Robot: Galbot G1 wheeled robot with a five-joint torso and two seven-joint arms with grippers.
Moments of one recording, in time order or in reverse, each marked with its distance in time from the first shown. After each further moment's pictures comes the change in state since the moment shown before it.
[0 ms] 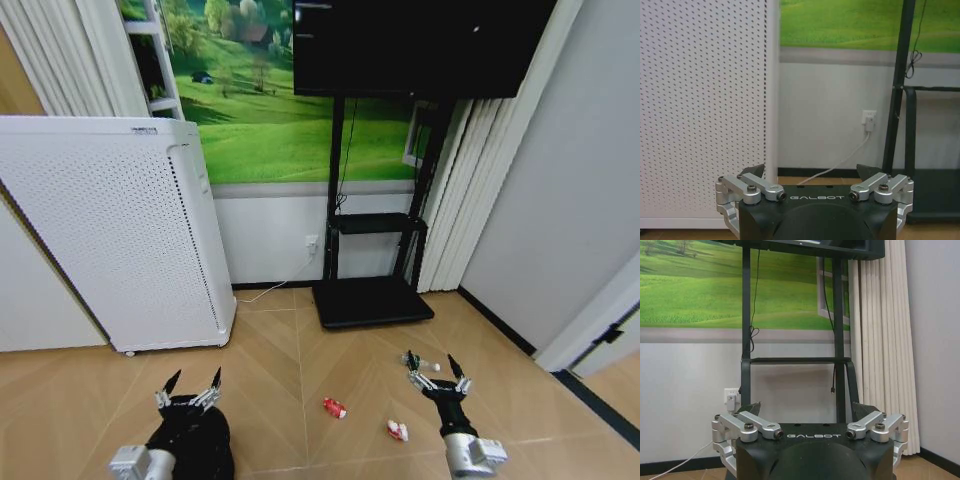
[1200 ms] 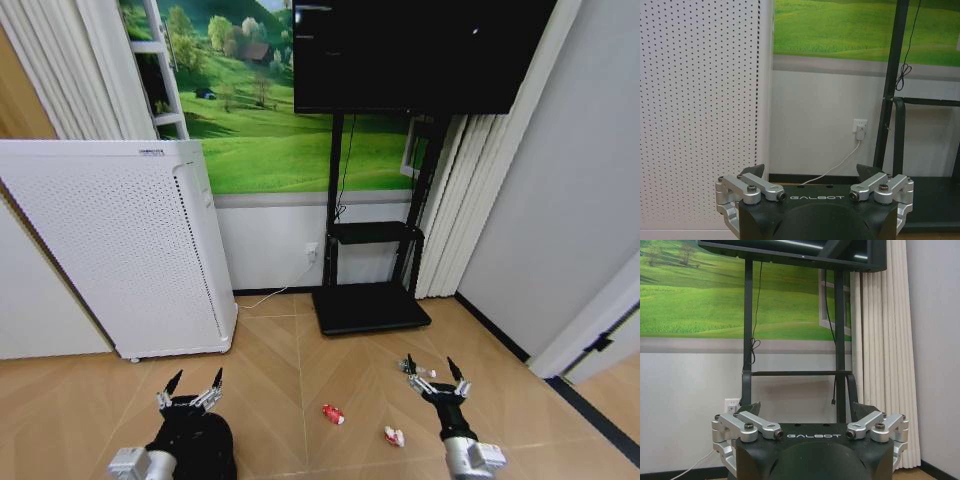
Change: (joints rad) left arm 0.001 -0.001 0.017 -0.003 -0.005 0.027 0.033; right arm -0.005 0.000 0.001 -0.009 -0.008 0.025 -0.008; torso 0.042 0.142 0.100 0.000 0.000
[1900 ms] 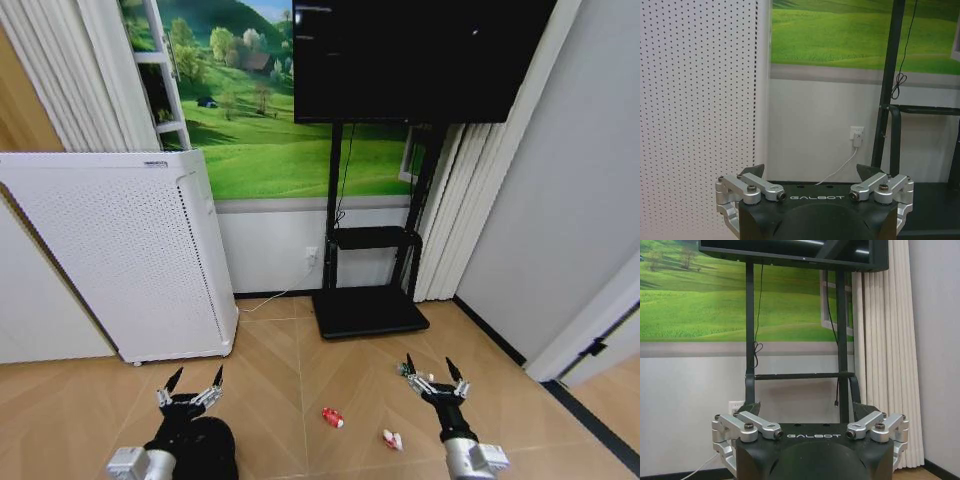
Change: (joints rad) left arm 0.011 0.006 0.001 -0.011 -0.004 -0.009 0.002; right arm -0.019 0.007 0.006 0.011 0.015 -0.012 -0.022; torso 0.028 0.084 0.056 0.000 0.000
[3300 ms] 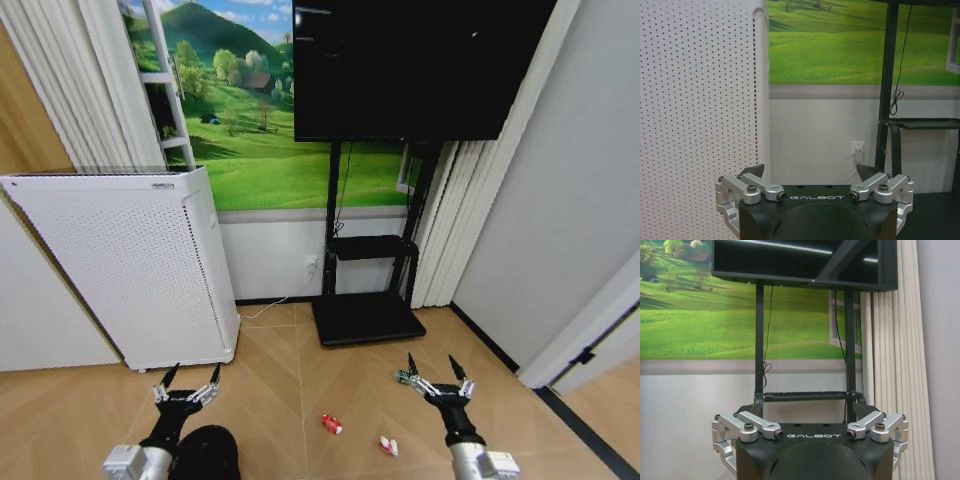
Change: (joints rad) left arm -0.003 0.018 -0.021 -0.018 0.022 -0.012 0.004; right arm -0.034 0.004 0.011 0.046 -0.008 0.022 -0.036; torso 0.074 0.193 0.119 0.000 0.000
